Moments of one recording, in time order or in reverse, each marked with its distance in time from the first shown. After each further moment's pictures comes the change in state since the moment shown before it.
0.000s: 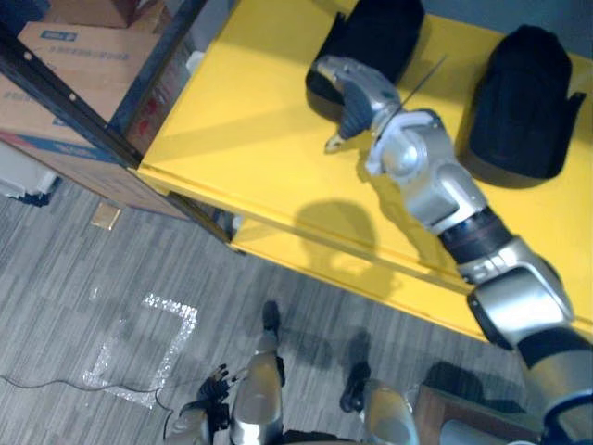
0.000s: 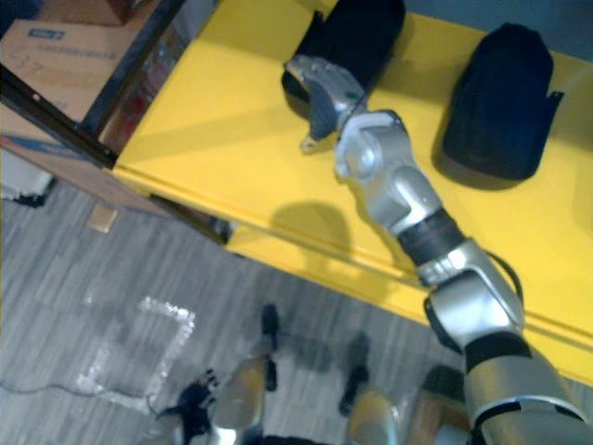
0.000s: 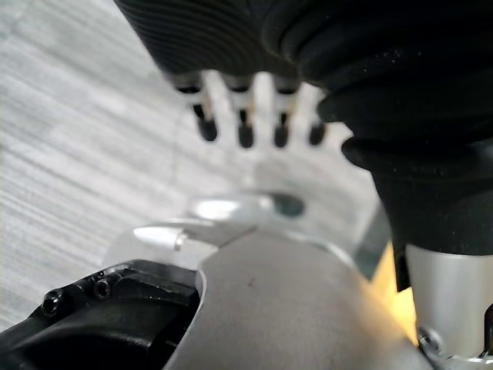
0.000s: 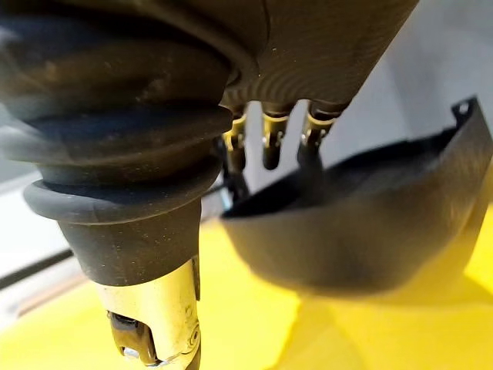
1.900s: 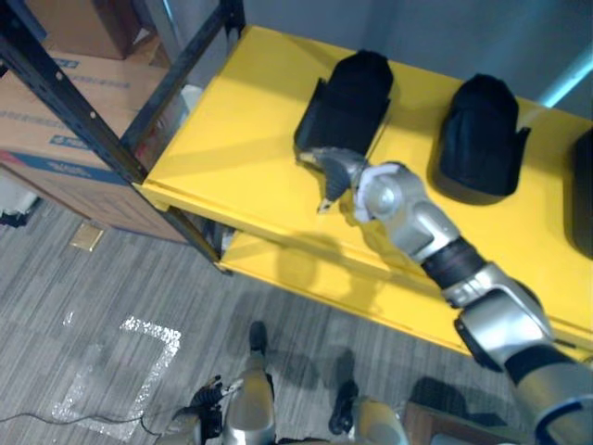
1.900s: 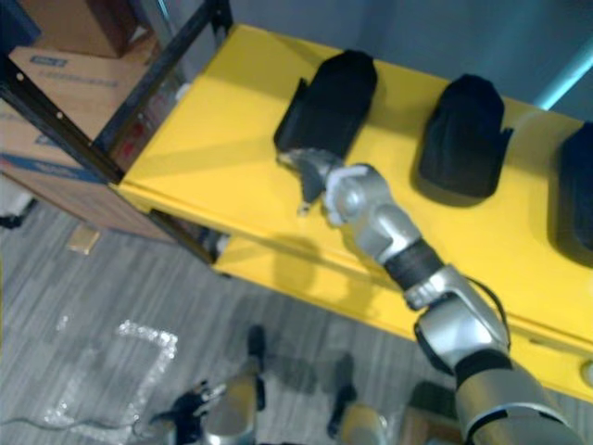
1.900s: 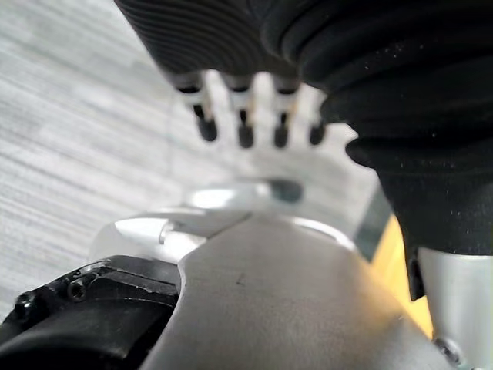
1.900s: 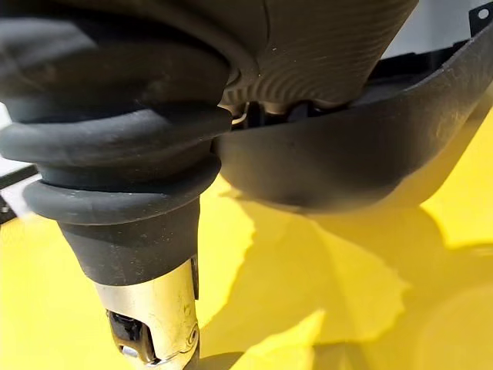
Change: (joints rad) left arm -0.010 0.041 -0.023 0.048 0.010 0.045 0.002; right arm 0.140 0.064 0.041 0.034 -0.032 -0.054 0.137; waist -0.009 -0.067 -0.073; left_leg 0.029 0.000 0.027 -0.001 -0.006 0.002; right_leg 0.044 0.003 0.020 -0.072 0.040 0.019
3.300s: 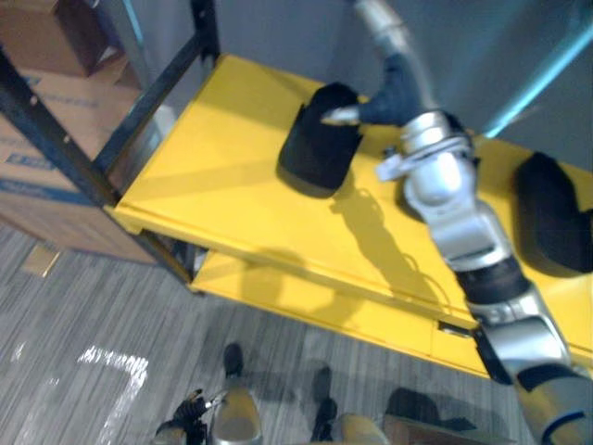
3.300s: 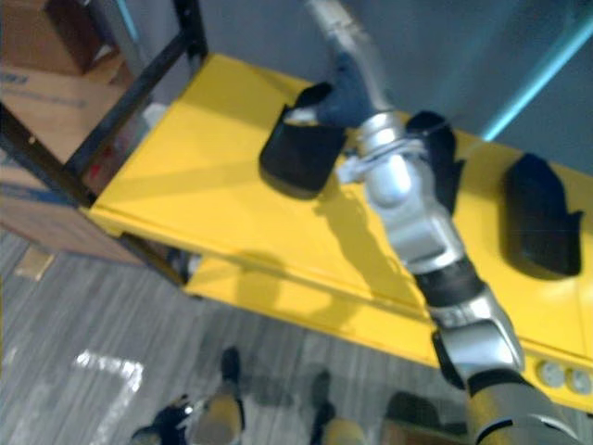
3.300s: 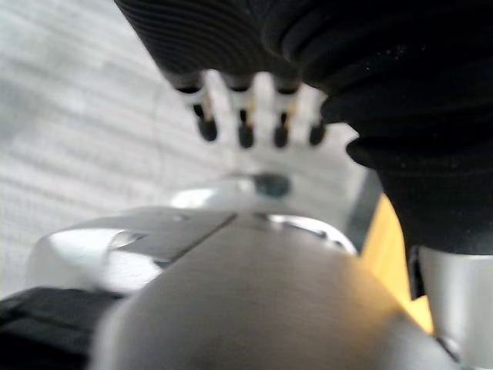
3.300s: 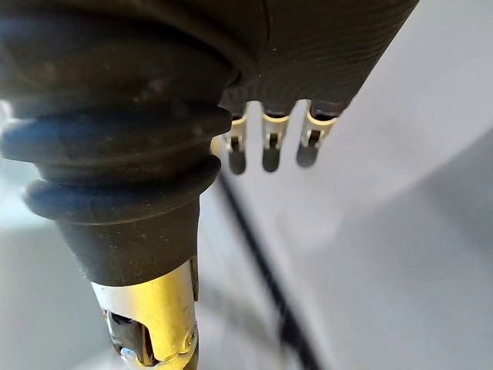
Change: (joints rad) left arm 0.062 0.004 0.146 0.054 0.110 0.002 0.023; right arm 0.301 -0.148 -0.518 -0.575 0.490 -0.083 -0.475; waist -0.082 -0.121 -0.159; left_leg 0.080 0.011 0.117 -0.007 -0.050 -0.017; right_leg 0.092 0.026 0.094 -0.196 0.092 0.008
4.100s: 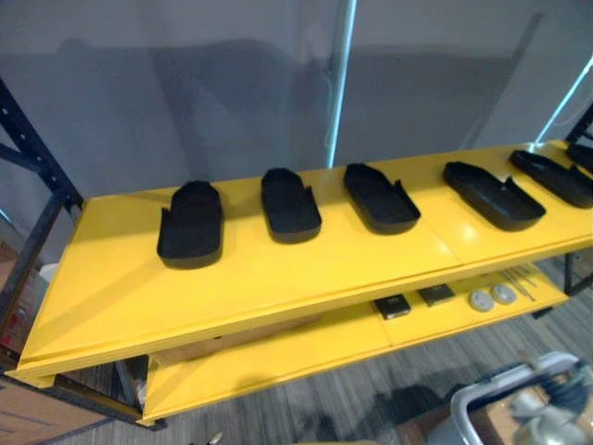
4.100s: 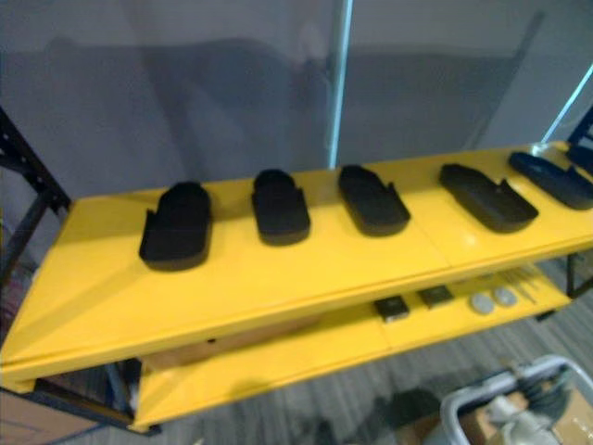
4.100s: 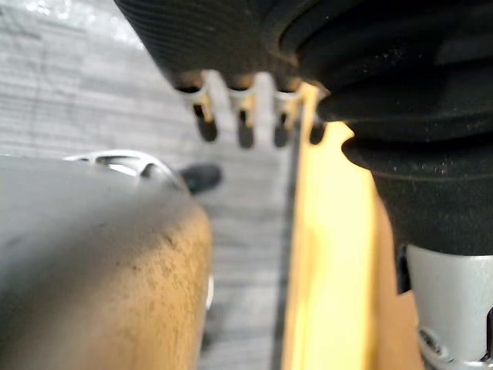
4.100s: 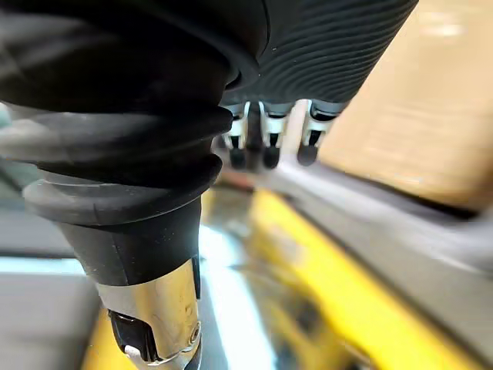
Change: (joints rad) left arm 0.078 -0.085 0.144 0.062 0.001 0.006 0.032; right arm 0.915 0.435 -0.615 0.750 0.315 -0.097 0.014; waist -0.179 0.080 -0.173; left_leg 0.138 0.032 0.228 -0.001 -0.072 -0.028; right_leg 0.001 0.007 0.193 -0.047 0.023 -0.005
